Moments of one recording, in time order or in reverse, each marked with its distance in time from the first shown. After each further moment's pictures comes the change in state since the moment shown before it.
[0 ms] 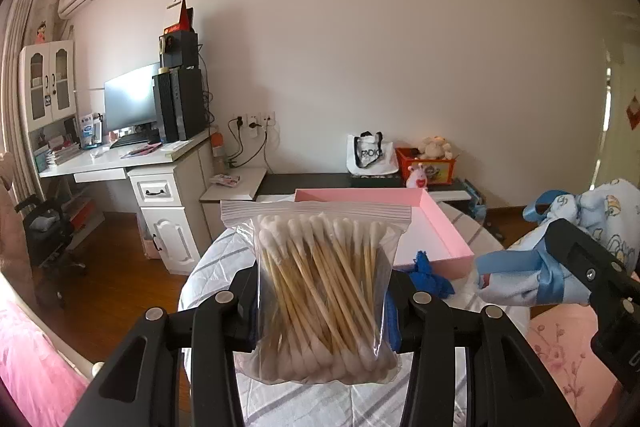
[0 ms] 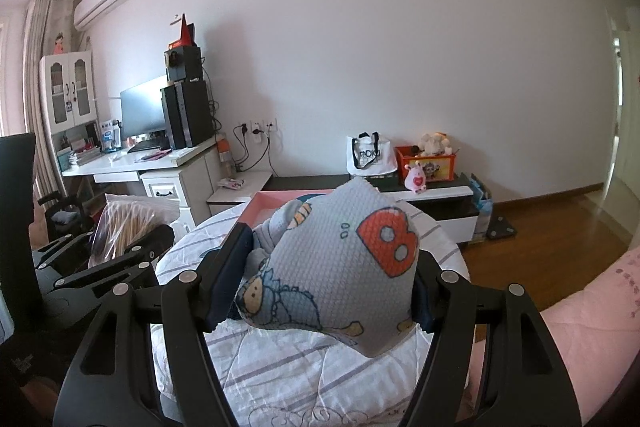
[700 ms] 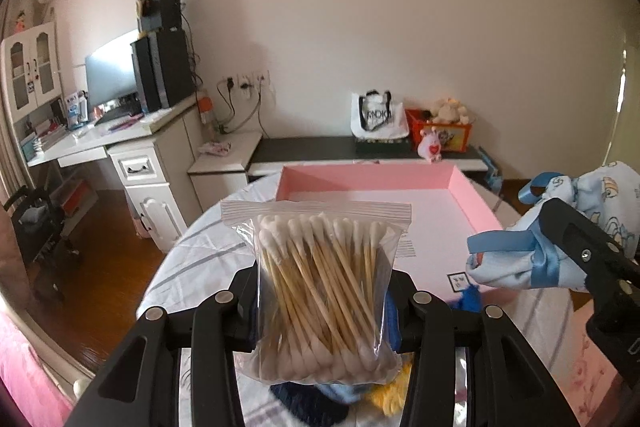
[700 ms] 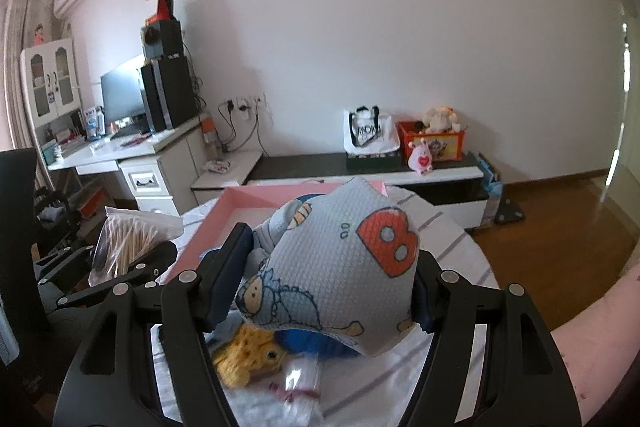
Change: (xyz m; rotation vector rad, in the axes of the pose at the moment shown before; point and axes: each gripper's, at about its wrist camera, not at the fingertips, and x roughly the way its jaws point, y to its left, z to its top) left arm 0.233 -0.038 0.088 0.023 0.176 0.003; right arm 0.162 -0.023 0.022 0.024 0.131 -0.014
